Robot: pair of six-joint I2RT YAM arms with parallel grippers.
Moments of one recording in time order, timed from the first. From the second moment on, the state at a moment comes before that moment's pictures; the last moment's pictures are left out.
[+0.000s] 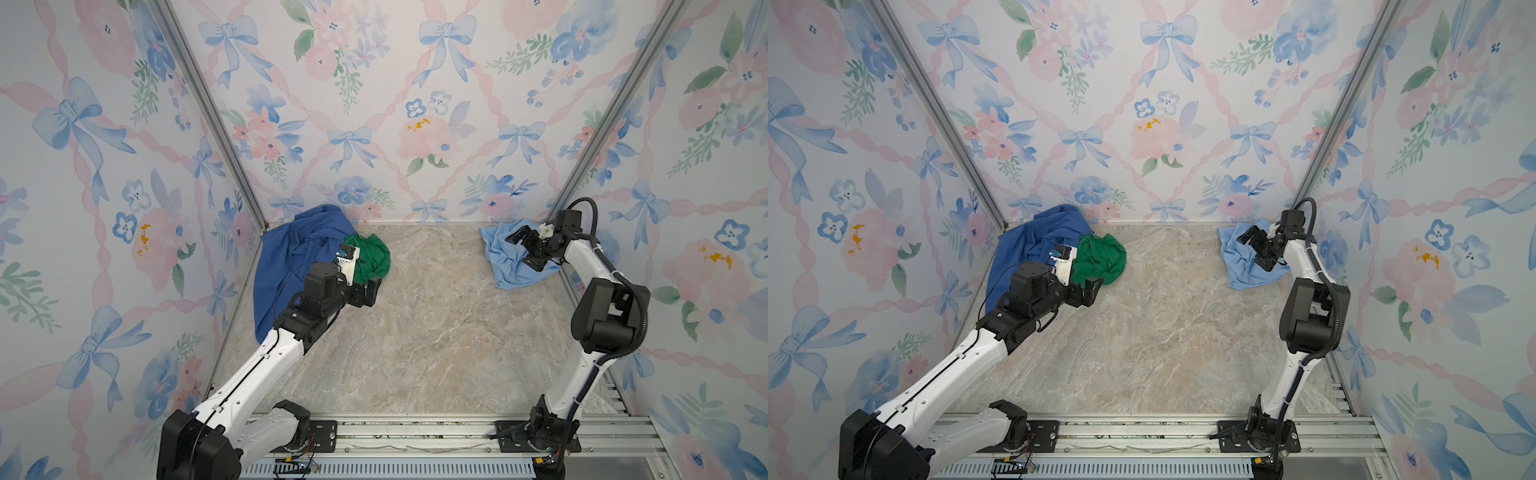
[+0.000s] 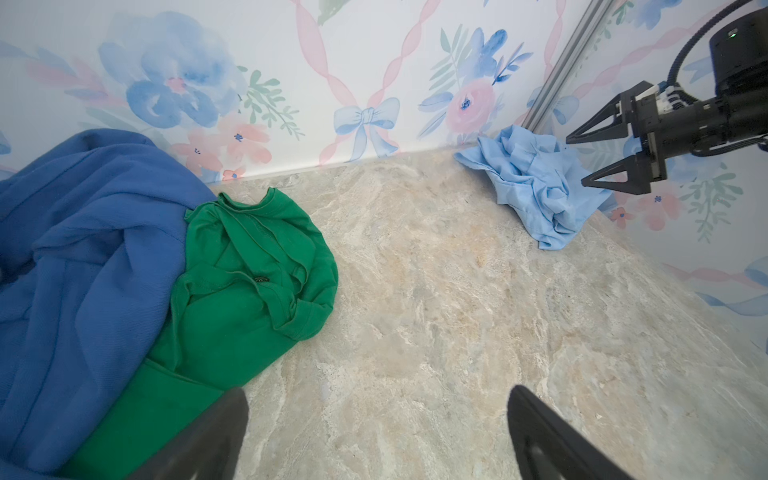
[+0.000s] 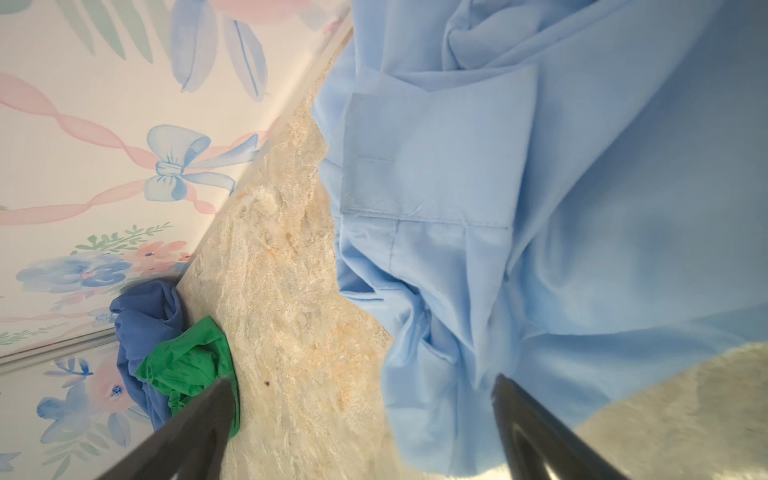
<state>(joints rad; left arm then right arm) -0.41 1.08 0.83 -0.16 0.07 -0.13 -0.21 1.95 1.65 -0.62 -0.45 0.56</state>
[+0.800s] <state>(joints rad) -0.21 1.49 0.23 0.97 -0.57 0.12 -0.03 0.89 0.31 0.04 0.09 0.16</state>
